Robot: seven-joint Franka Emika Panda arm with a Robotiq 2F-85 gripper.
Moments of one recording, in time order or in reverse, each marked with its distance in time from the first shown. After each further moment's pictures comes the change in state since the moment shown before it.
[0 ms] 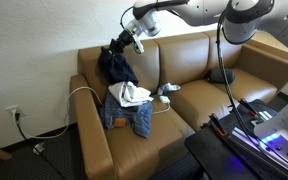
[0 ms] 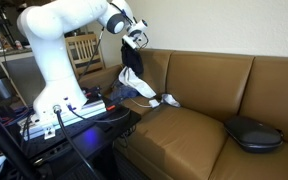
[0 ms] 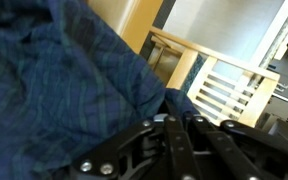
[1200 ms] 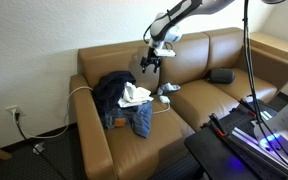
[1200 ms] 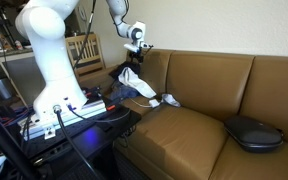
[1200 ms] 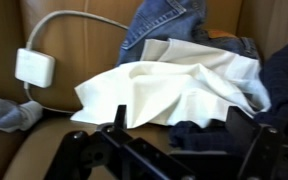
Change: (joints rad) arm 0.064 -0.462 -0.527 -0.695 -0.125 0.194 0.494
